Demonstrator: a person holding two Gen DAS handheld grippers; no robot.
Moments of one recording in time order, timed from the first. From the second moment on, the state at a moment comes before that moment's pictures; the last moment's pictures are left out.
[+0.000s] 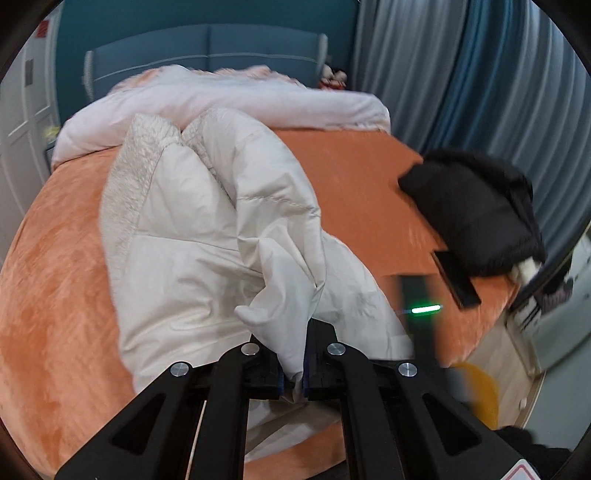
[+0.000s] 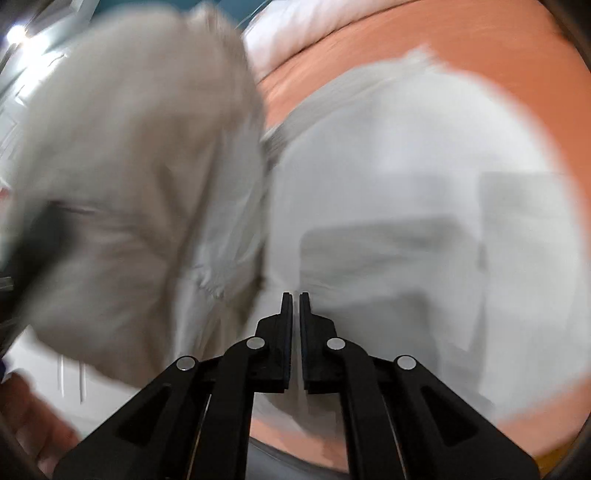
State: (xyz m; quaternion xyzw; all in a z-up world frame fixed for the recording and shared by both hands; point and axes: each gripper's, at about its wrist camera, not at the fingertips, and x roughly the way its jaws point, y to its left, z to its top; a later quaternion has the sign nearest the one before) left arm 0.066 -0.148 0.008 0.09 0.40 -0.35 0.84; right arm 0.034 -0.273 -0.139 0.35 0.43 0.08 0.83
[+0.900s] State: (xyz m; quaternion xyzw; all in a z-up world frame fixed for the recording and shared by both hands) left arm 0.001 -0.218 -0.090 0.26 0.39 -0.34 0.82; right arm 0.049 -0.340 -0.022 0.23 0.38 0.01 0.90
